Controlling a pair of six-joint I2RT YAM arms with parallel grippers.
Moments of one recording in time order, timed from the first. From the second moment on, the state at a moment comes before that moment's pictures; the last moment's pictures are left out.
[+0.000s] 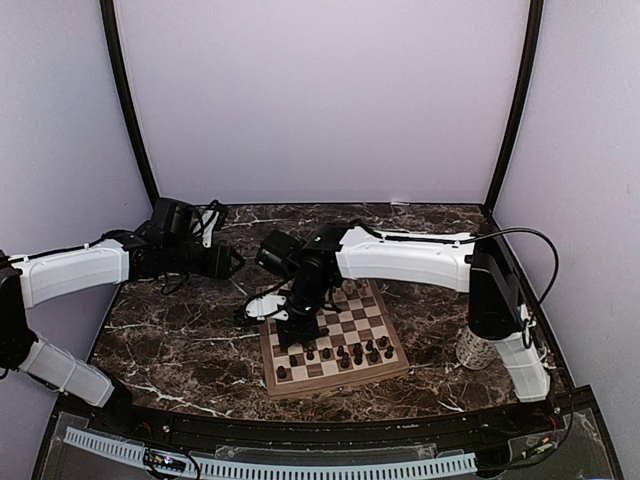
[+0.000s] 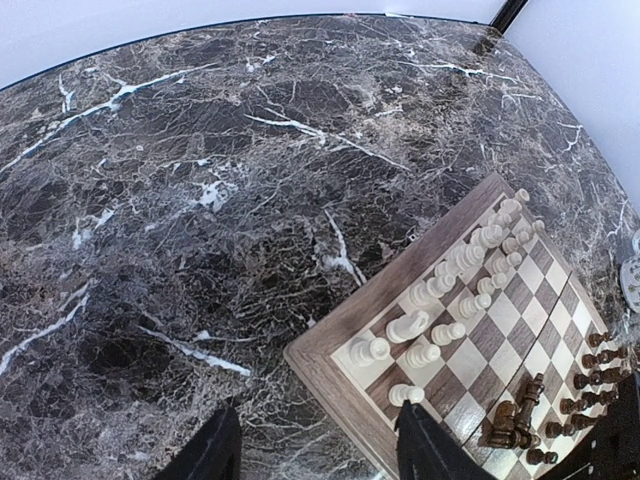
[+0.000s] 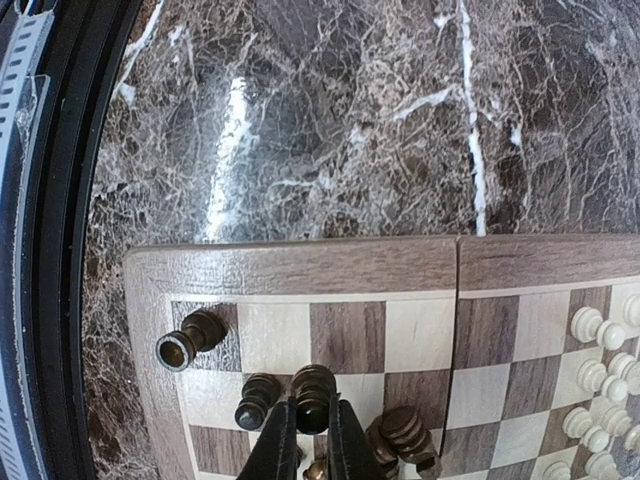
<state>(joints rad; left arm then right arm) -0.46 1.34 0.87 -0.22 0.17 -0.19 1.13 2.26 2.01 -1.03 -0.28 -0.60</state>
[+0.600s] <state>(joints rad) -0.46 1.34 0.87 -0.22 0.18 -0.19 1.17 2.31 2.07 -1.09 -0.29 -0.61</state>
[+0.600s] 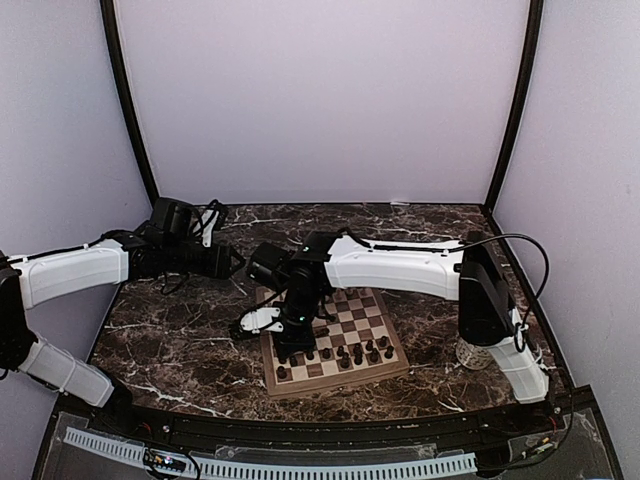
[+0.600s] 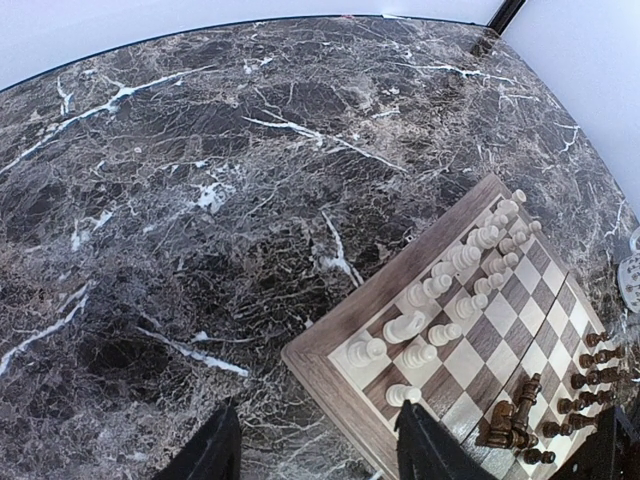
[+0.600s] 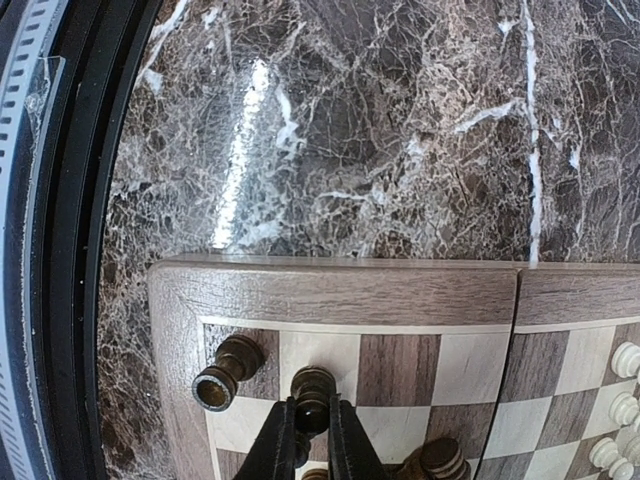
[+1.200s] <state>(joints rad) -0.45 1.34 0.87 -0.22 0.18 -0.19 1.17 2.34 2.07 -1.09 -0.29 -0.61</state>
